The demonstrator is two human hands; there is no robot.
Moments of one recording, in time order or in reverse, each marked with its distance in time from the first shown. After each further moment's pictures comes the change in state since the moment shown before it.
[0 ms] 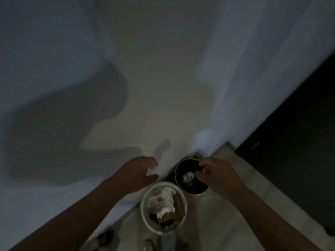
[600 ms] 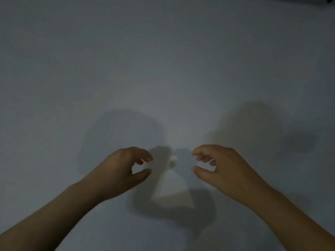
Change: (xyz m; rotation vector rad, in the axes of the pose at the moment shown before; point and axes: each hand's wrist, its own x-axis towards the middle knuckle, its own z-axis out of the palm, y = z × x) left_hand -0.182 0.186 -0.209 0.239 0.739 -0.092; right_hand -0.101 -0.181 -0.245 -0.077 0.231 -1.027
